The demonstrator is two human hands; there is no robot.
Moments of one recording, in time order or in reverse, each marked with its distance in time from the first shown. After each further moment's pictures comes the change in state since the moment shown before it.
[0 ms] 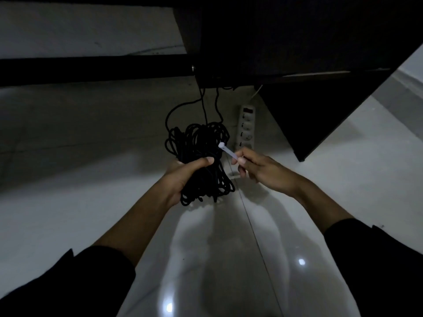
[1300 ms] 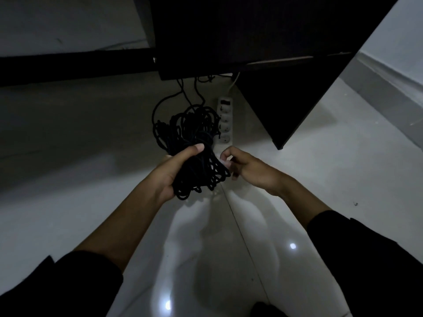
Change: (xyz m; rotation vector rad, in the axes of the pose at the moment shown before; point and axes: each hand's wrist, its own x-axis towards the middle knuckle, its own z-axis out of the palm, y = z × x) left_hand -0.008 0.004 0.035 -0.147 -0.082 -0.032; right_hand -0.020 0.015 0.003 0.139 0.071 0.156
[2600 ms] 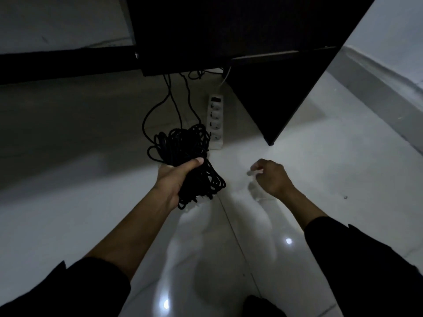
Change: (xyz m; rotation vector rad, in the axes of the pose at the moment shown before) left_hand 0.005 -0.031 0.016 0.059 0.218 0.032; right_hand -0.010 0.079 -0.025 -0.372 0.384 0.309
